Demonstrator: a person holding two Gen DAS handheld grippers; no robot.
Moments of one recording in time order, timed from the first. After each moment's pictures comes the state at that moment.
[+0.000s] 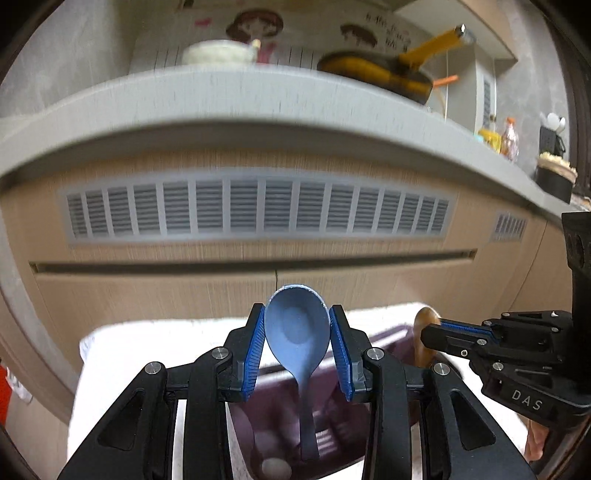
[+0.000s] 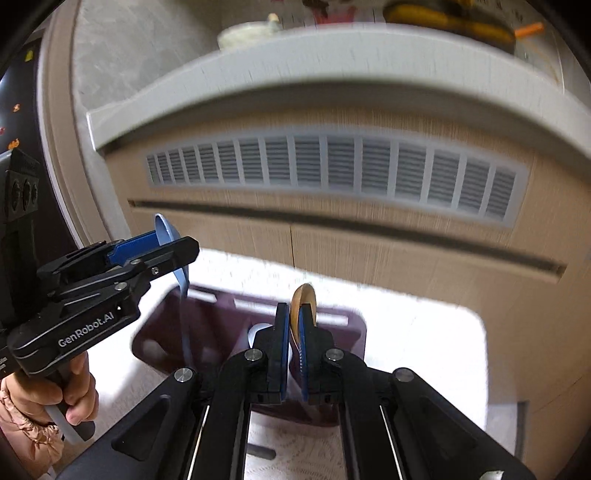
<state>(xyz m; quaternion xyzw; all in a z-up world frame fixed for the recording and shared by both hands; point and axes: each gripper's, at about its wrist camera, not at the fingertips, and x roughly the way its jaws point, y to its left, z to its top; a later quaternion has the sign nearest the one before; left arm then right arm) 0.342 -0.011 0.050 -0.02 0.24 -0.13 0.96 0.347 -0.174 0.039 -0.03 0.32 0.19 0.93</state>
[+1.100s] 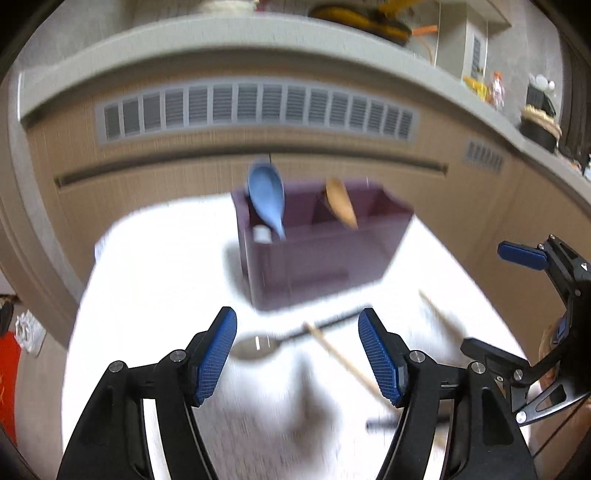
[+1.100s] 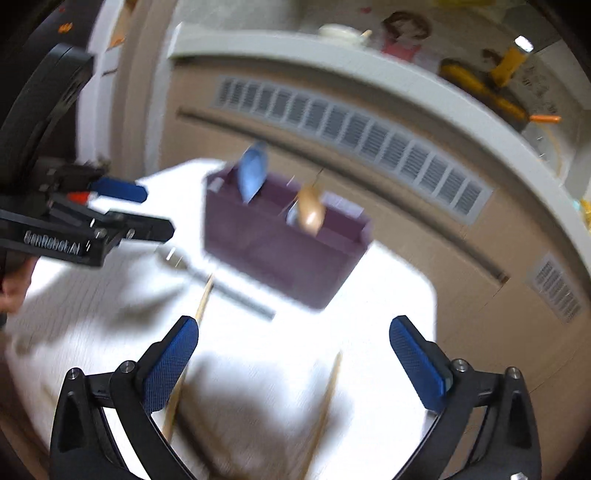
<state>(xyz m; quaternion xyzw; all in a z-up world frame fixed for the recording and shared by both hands) 0.202 0.004 0.001 -0.01 0.36 -0.14 0.92 0.178 -0.167 0.001 -0.23 0.31 0.18 0.91</state>
